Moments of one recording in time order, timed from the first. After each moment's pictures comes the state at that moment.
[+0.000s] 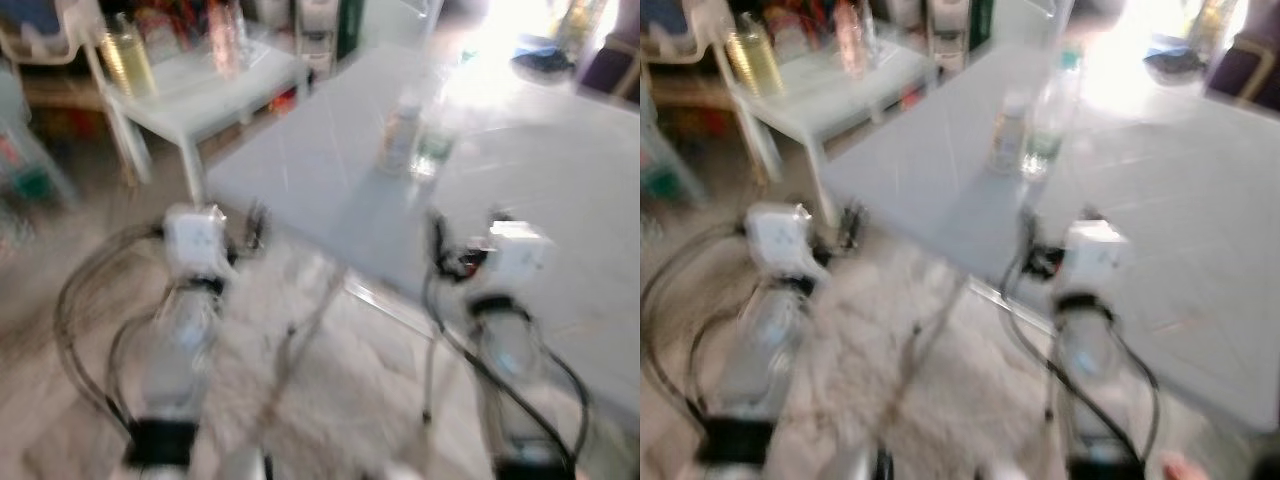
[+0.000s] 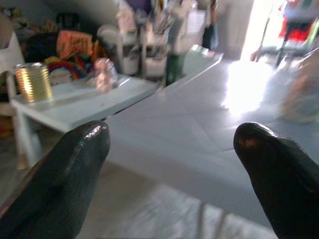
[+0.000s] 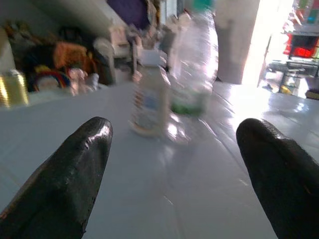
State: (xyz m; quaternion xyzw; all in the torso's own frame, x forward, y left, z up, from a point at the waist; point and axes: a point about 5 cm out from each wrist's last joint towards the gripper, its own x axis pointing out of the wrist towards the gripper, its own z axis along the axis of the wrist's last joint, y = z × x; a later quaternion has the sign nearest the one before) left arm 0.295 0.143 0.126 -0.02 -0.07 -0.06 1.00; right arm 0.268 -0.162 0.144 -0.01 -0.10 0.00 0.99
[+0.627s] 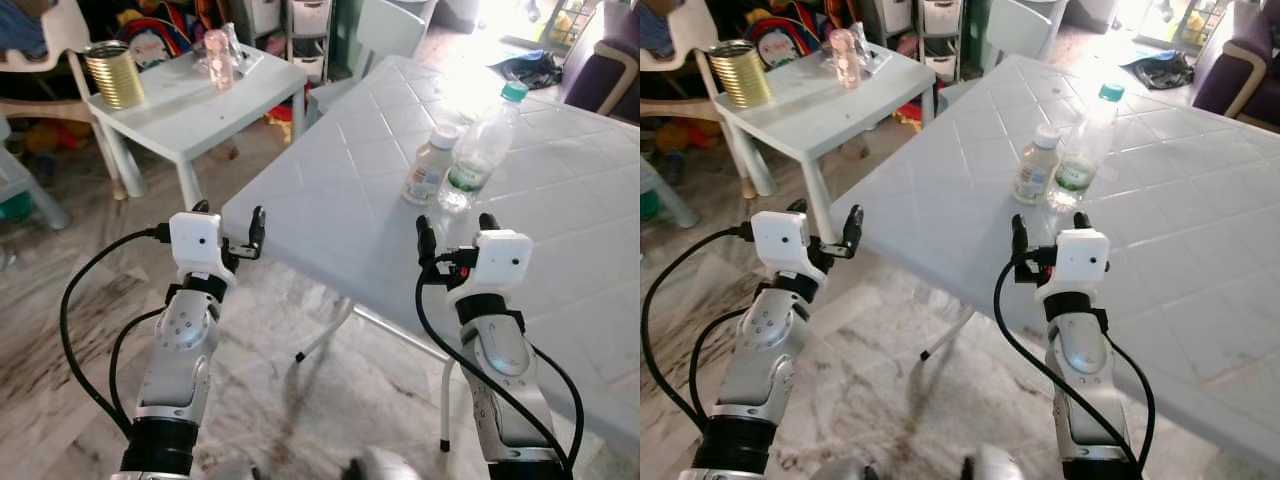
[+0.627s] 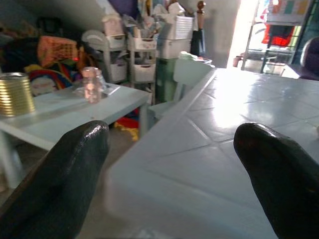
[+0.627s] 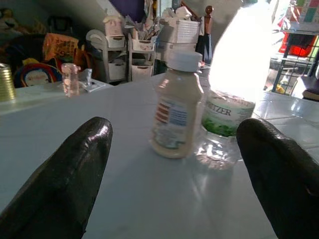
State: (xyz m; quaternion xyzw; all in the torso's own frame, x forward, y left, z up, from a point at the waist) left arm 0.294 0.131 0.128 -0.02 -0.08 -0.08 0.99; right arm 0.268 -0.163 0.135 -0.02 -0.08 0.00 1.00
